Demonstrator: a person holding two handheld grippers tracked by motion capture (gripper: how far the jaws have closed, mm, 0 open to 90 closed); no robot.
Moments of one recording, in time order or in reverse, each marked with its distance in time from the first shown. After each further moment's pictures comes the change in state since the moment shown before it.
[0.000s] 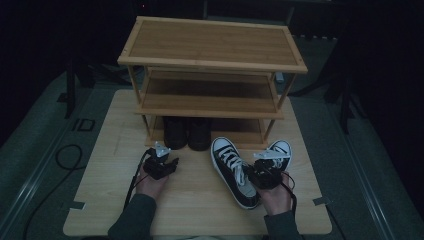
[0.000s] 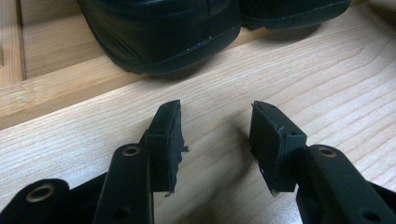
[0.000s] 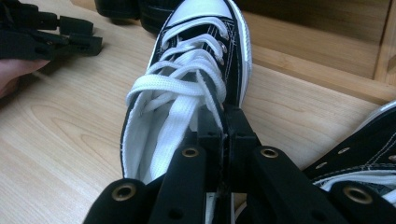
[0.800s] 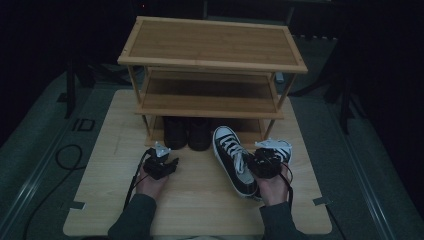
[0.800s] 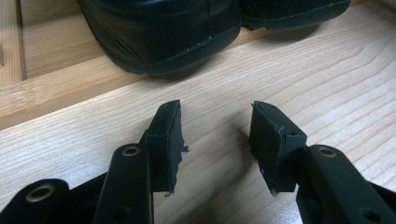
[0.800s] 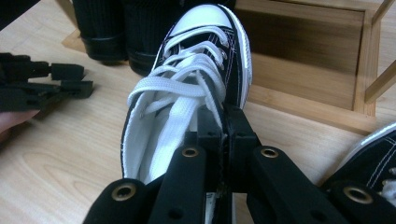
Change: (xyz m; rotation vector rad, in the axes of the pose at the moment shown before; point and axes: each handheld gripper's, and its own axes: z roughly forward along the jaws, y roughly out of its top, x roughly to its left) left arm 0.000 0.000 0.000 0.000 -0.001 0.000; right arm -0.006 0.025 0.005 -0.078 -0.034 0.057
